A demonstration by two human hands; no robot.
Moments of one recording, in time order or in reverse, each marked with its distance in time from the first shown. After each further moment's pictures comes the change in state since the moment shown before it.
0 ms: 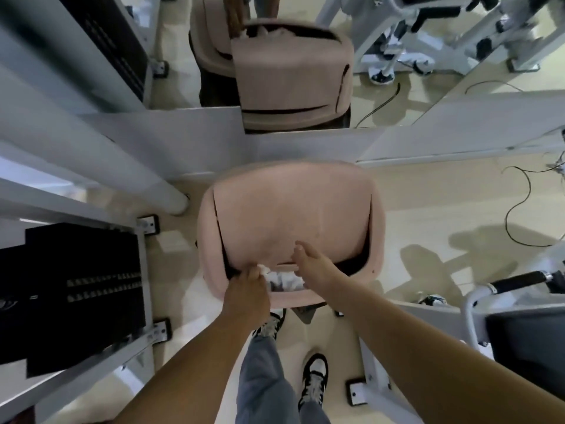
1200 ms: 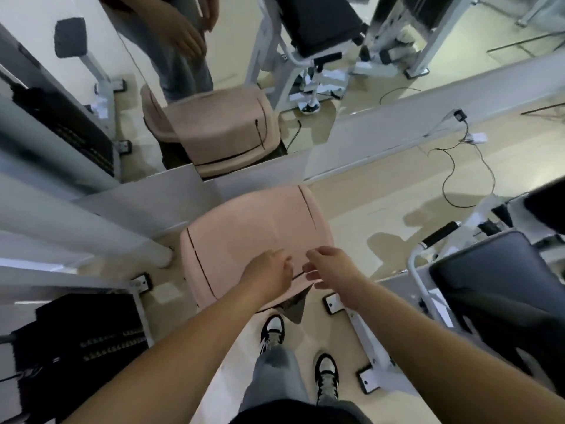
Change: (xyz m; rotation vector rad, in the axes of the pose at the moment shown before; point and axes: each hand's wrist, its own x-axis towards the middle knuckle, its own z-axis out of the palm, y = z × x) left_hand -0.068 0.122 -0.155 -0.205 0.046 0.254; right_hand -0.177 0.015 -0.074 0.407 0.304 0.018
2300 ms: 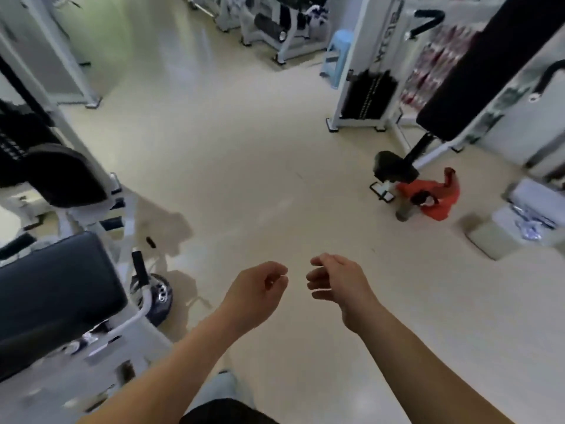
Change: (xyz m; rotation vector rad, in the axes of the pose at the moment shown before) left_hand -0.529 0.479 0.527 0.362 -0.951 1.165; right_hand -0.610 0.717 -0.163 1.556 1.411 0.220
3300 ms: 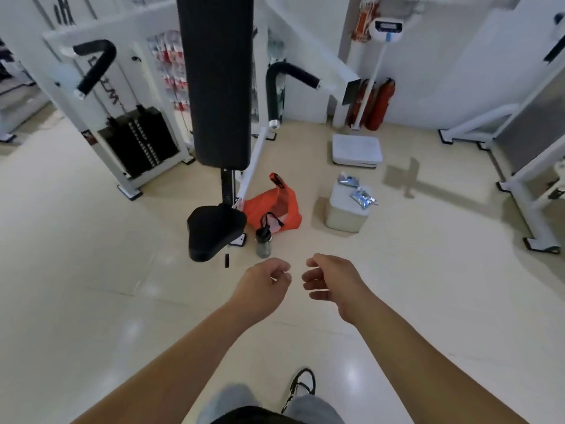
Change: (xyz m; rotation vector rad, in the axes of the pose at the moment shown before) left_hand 0.530 0.460 0.439 0.234 -0.639 0.335; right_hand 0.396 -0.184 -0.573 0.483 0.509 0.138
